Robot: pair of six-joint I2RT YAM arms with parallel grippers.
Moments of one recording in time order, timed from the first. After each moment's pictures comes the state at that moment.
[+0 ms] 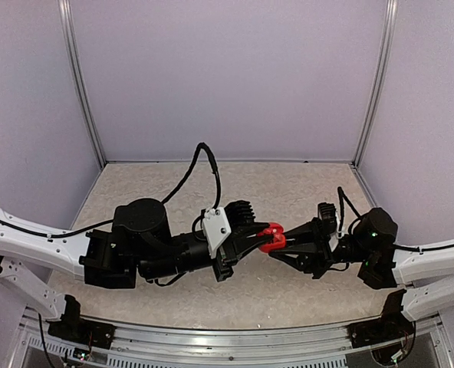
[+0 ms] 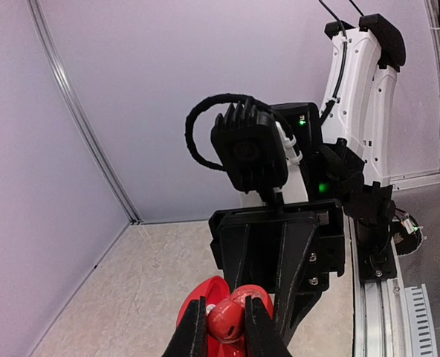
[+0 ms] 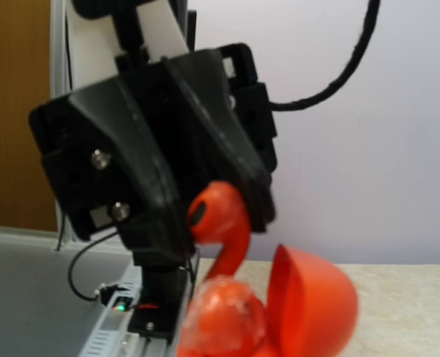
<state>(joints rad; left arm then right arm) -1.43 1.38 0.97 0.42 -0.19 0.35 0.97 1.09 0.36 1.00 -0.66 0.09</state>
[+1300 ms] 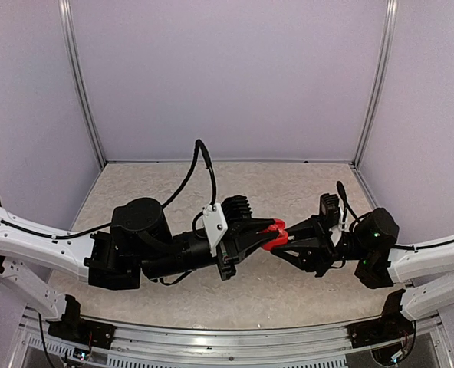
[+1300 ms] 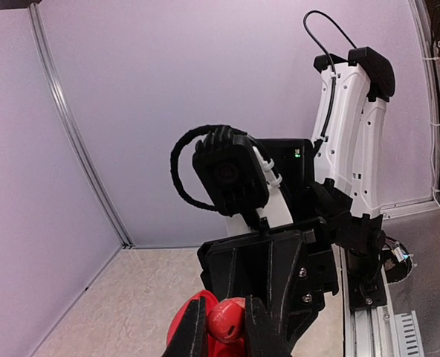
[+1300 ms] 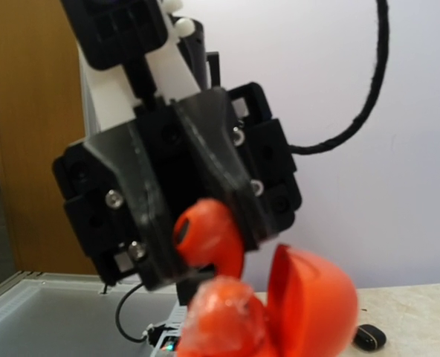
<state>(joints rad) -1.43 1.40 0.96 0.53 -0.15 0.32 0.97 1.14 0.38 1.16 -0.70 0.29</state>
